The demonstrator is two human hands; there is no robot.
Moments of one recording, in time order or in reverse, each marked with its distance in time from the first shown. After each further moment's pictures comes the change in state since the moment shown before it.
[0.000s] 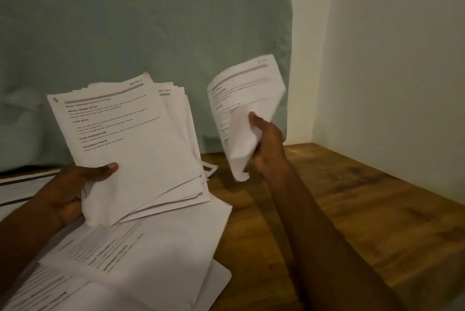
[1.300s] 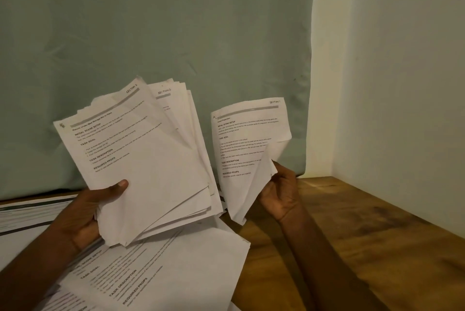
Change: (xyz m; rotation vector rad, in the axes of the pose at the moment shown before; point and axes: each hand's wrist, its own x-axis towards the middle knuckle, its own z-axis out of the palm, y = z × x) left_hand -0.013 0.018 -0.013 -0.187 0.056 0.083; right_hand 0.001 0.024 -0.005 0.604 -0.466 0.280
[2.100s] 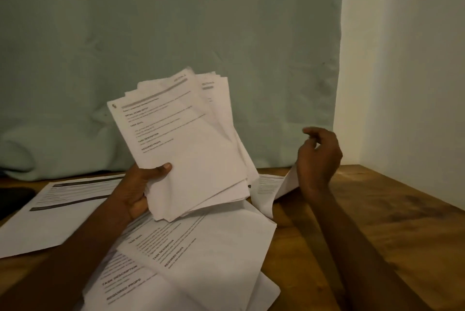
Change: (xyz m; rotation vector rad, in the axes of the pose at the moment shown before) left_hand -0.007 0.003 0.014 0.024 -0.094 0.077; right_hand -0.007 -0.001 0.032 -1.492 0.770 -1.025
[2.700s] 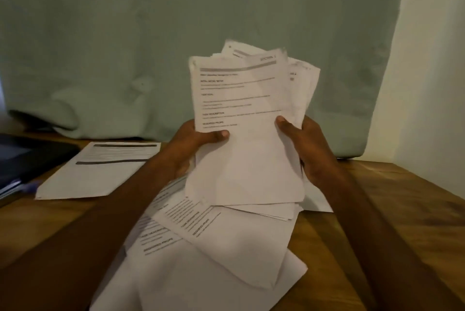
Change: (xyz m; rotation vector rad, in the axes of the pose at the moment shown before) left_hand -0.007 0.020 0.035 0.141 -0.117 0.063; right_hand -0.036 -0.051 0.025 0.474 -0.847 0.362
